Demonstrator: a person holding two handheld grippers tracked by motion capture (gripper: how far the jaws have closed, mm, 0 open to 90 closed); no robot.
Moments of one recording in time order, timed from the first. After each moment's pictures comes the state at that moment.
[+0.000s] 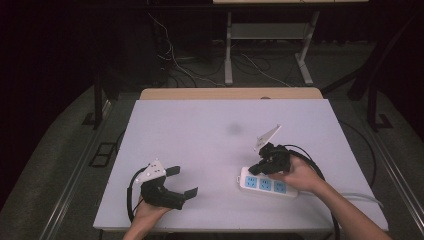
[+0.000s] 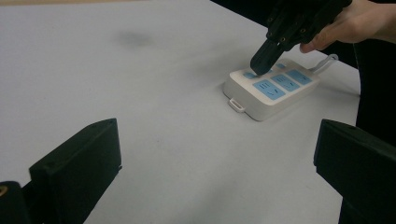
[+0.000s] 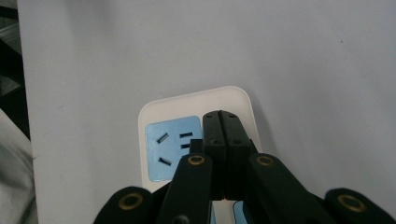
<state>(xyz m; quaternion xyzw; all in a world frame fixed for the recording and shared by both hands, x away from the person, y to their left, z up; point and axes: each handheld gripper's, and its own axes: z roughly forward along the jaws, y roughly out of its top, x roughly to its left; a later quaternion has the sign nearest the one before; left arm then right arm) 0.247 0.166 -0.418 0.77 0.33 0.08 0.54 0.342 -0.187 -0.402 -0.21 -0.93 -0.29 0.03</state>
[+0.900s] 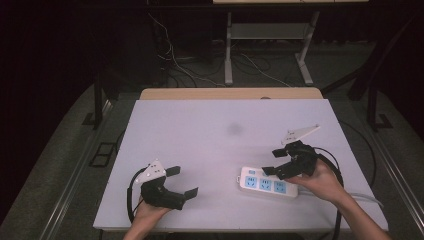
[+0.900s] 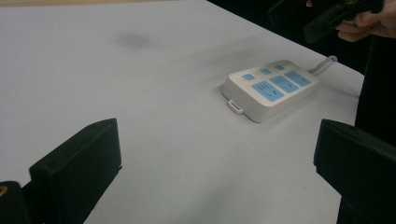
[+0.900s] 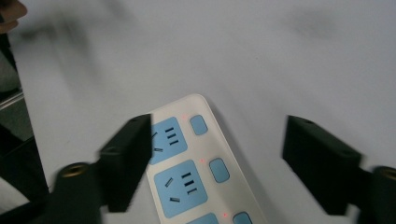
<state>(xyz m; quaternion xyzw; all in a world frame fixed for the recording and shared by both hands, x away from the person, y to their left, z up) 0.246 0.165 -0.418 0.77 0.33 0.08 0.54 0.309 -0.240 -0.371 -0.33 -0.87 -0.37 -0.05</state>
